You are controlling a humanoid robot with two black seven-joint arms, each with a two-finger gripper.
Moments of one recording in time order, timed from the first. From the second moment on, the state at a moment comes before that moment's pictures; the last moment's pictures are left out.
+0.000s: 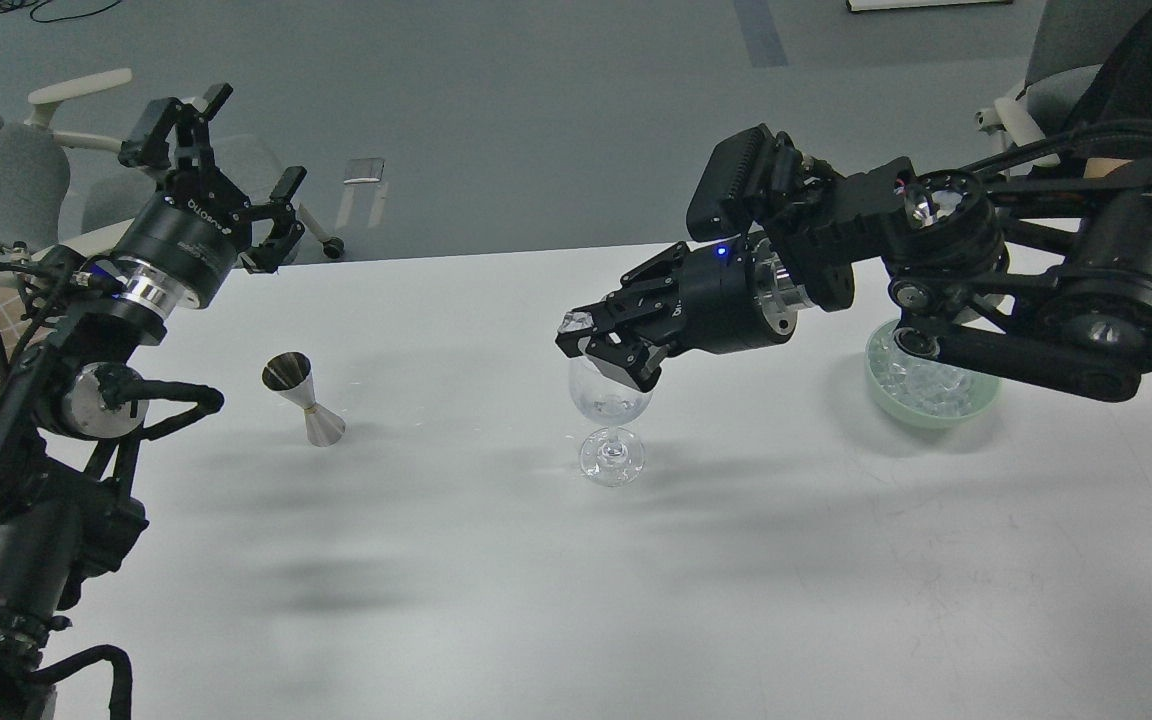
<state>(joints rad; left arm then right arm) -0.54 0.27 -1.49 -0.93 0.72 -0.49 -0.07 1.41 -0.44 -0.07 1.35 -1.62 0.24 0.33</state>
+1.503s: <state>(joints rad) -0.54 0.27 -1.49 -0.94 0.72 -0.49 -0.07 1.44 -0.47 -0.08 1.37 -1.58 0.37 0.35</state>
